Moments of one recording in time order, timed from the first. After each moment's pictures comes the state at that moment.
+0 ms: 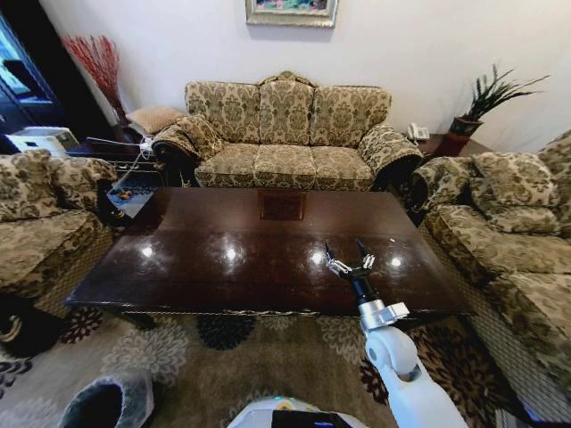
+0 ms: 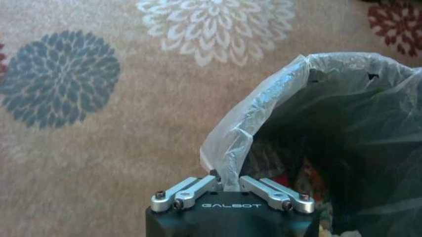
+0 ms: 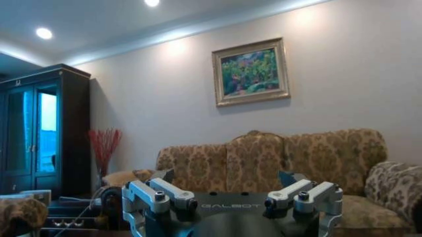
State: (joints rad) left arm 1.30 -1.21 -1.25 -0.58 -1.22 0.15 -0.21; right arm -1.38 1.24 0.41 2.03 0.36 0.22 -0.06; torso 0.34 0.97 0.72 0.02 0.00
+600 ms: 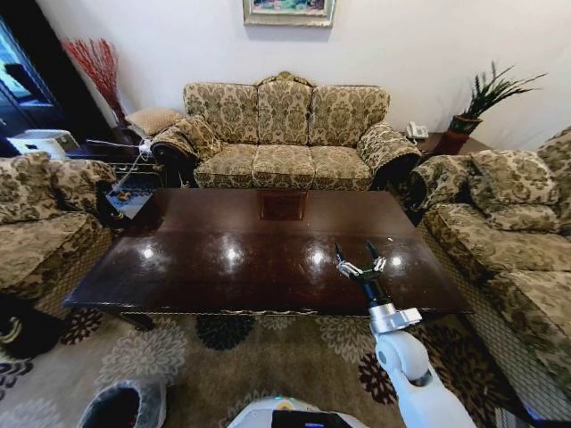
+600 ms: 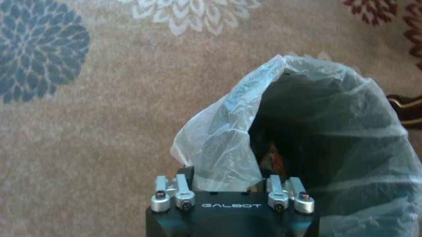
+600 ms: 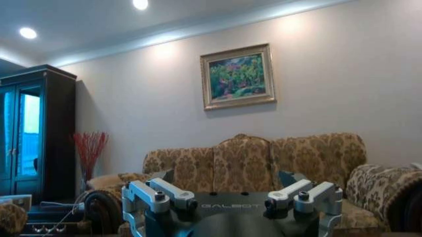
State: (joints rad) left arm 1.37 -1.27 -1.27 -0.71 -1.21 0.26 -0.14; right arm -1.40 1.24 0.45 2.02 0.38 0.26 -0.06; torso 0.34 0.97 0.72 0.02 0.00
